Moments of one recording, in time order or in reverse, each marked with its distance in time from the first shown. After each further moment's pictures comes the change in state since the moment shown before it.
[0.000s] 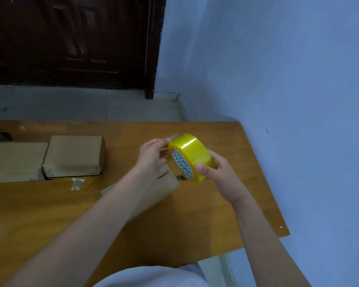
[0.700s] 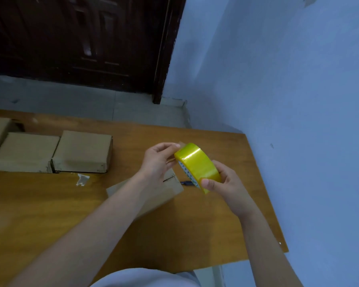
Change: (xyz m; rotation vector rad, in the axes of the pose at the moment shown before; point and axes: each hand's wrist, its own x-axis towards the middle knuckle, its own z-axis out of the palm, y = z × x) left_hand -0.014 0.001 -0.012 -0.099 -0.094 0.091; right_hand -0.009 -0.006 0.005 -0.137 -0.051 -0.076
